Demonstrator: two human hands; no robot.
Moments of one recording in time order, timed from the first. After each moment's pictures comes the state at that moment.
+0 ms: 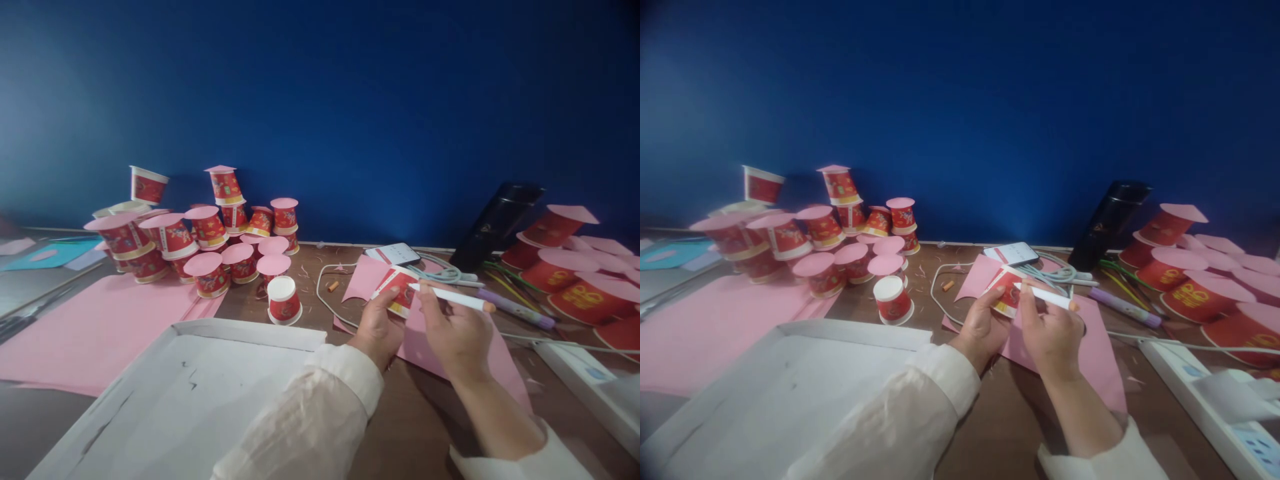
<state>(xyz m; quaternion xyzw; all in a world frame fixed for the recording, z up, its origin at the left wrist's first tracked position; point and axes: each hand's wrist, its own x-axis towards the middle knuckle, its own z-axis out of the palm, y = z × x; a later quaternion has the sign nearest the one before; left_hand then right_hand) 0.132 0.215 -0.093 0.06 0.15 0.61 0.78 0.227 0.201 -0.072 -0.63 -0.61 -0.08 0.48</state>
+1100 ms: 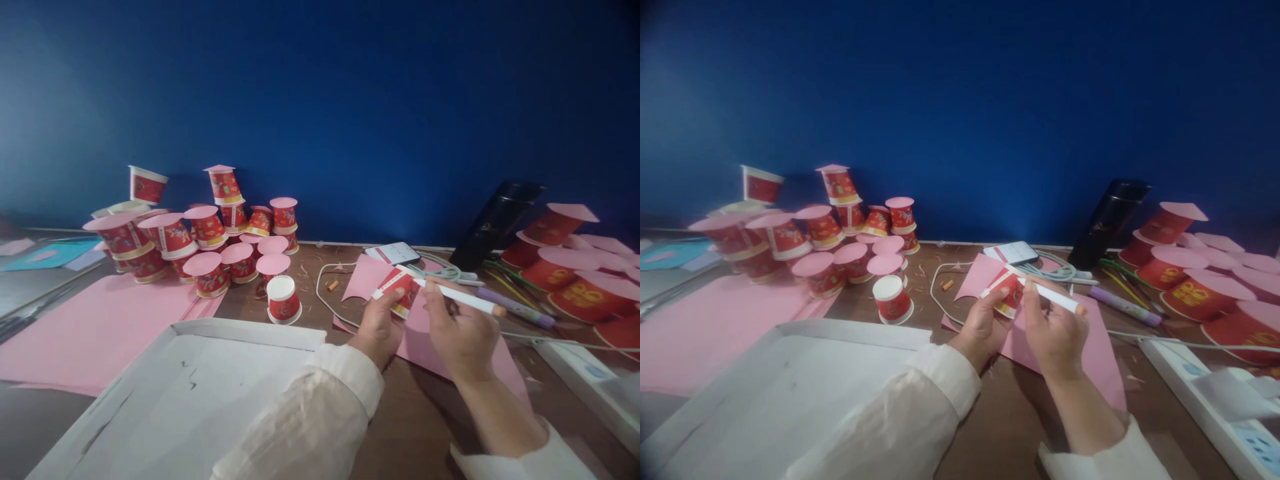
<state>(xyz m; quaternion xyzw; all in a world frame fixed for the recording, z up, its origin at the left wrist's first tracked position) 0.132 0.209 -0.081 0.09 0.18 0.63 0.75 0.225 0.194 -0.064 -0.63 -0.59 -0.06 0.51</state>
